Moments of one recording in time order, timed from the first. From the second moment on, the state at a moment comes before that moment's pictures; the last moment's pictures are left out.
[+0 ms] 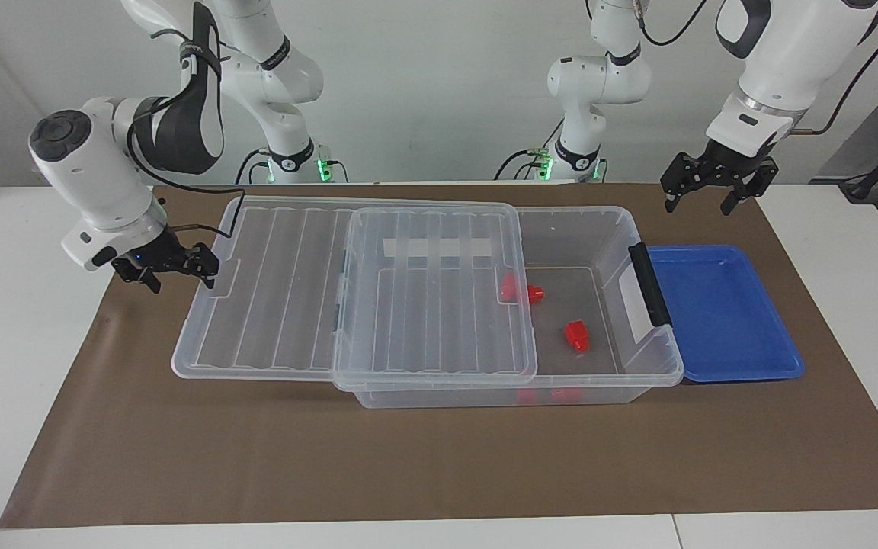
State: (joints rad) left arm -0.16 -0.06 0.08 -1.67 -0.01 1.64 0.06; right arm -0.08 0.11 -0.03 -1.84 0.00 1.92 -0.17
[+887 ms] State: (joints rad) left arm -0.24 -0.06 0.06 -1.73 -0.01 1.77 -0.27; right arm -0.08 -0.04 0.06 -1.75 -0.01 1.77 -0.04
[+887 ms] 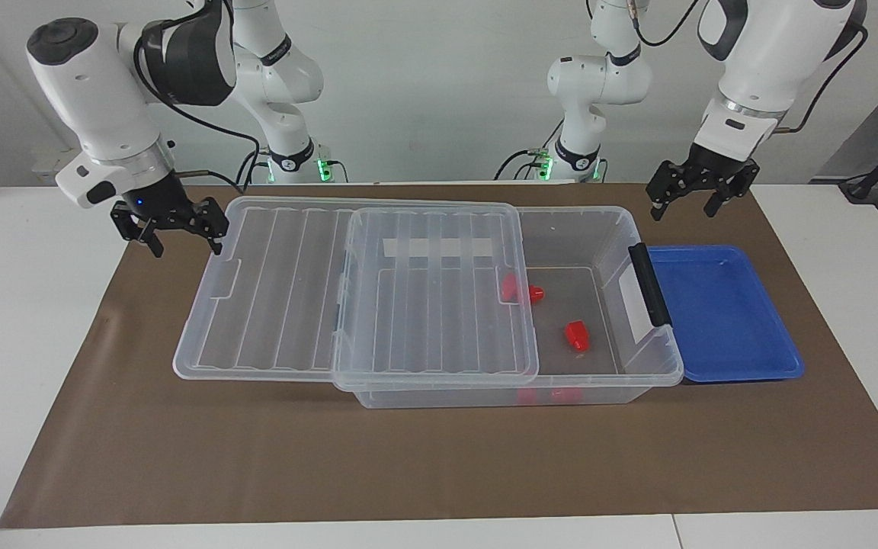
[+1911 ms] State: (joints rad) left arm -0.34 0.10 0.06 -1.94 0.05 2.21 -0.57; right arm -0.02 -0.01 0.08 -1.56 -0.01 1.55 0.11
